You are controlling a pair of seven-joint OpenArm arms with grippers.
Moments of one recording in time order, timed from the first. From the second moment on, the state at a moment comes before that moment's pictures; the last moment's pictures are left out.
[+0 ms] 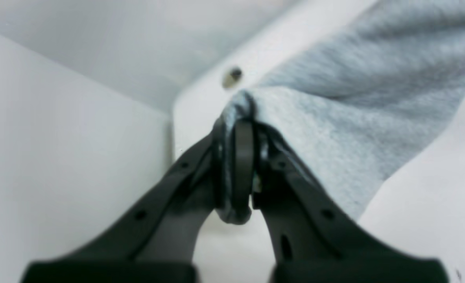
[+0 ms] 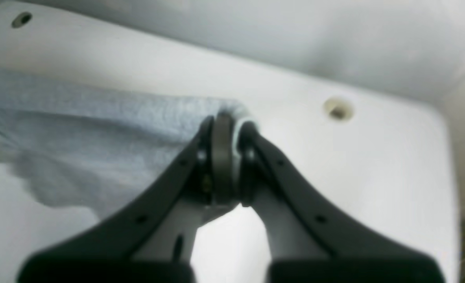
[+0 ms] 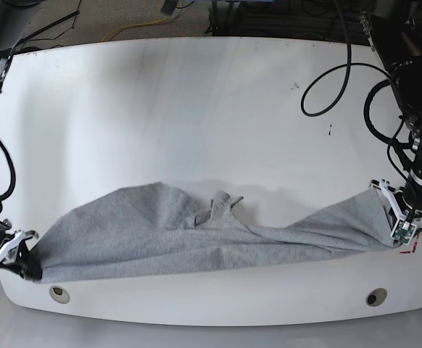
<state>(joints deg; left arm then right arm) -9.8 -21.4 -18.8 111.5 3.7 -37.2 45.6 26.0 43.3 7.7 80.2 53.2 28.1 -52.0</state>
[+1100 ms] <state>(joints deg) 21.9 -16.2 -26.0 110.9 4.2 -36.8 33.9 -17.9 28.6 24.9 95.8 51.8 27.2 -51.5</state>
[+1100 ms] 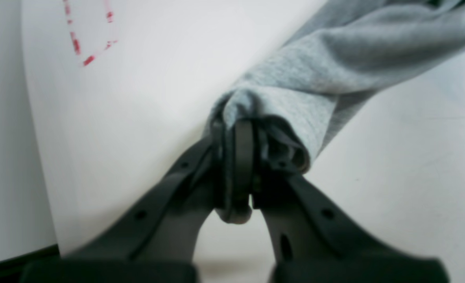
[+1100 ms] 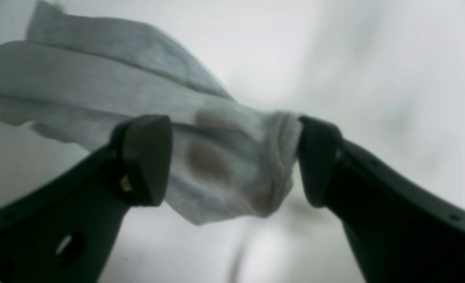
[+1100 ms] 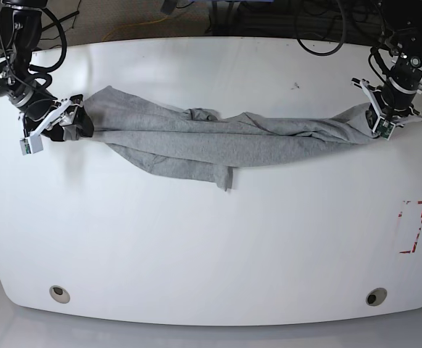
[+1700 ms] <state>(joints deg) 22.1 -16.0 -25.9 110.8 4.4 -36.7 33.9 3.3 26.2 3.6 86.2 34.5 27.6 -51.1</state>
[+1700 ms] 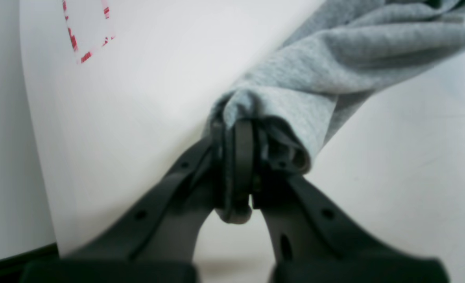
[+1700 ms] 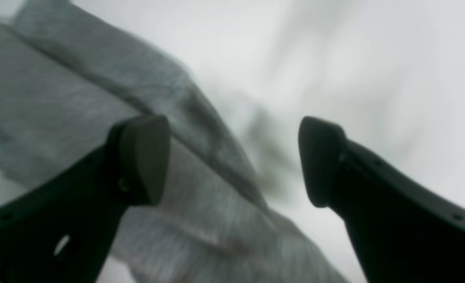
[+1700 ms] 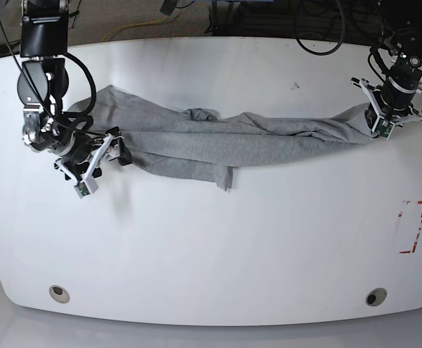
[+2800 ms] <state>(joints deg) 22.1 -16.0 -26.0 110.8 4.4 -36.8 33.9 9.8 9.9 0.6 76.3 8.4 40.7 -48.0</state>
